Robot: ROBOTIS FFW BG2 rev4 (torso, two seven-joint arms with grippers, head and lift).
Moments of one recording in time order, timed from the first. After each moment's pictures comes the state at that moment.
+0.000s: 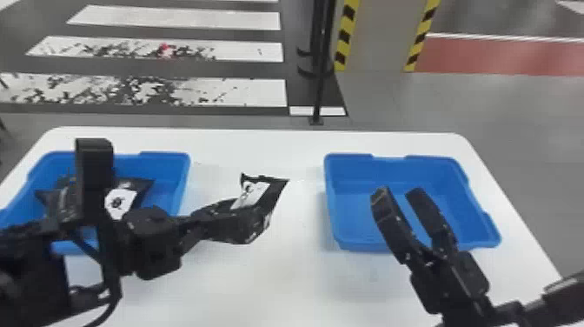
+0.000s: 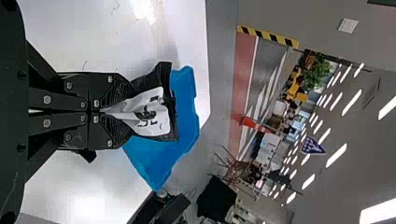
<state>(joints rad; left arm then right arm) 0.21 0.28 0.07 -2.38 0.51 1.06 -0.60 0.62 -0.01 0.01 -2.17 -0.62 -0.06 0.47</state>
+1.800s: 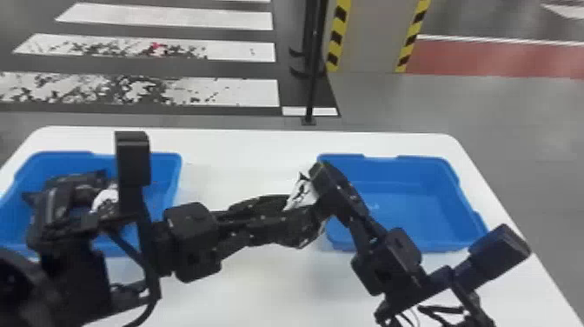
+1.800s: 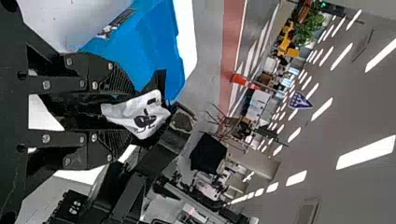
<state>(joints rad) 0.18 0.27 -0.06 -2.37 0.60 1.00 -0.56 0.50 -0.04 0.11 -2.16 -0.64 0.09 0.53</state>
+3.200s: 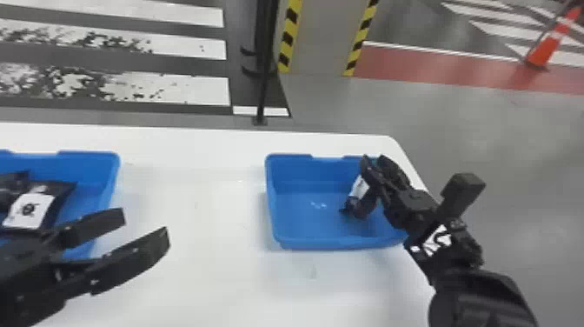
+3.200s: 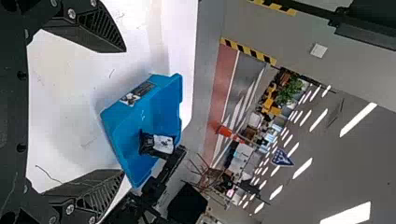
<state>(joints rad) 0.40 0.23 0.22 -2.47 0.62 0.98 -0.57 0.11 -0.12 -0.28 -1.67 -0.25 0.09 0.43</state>
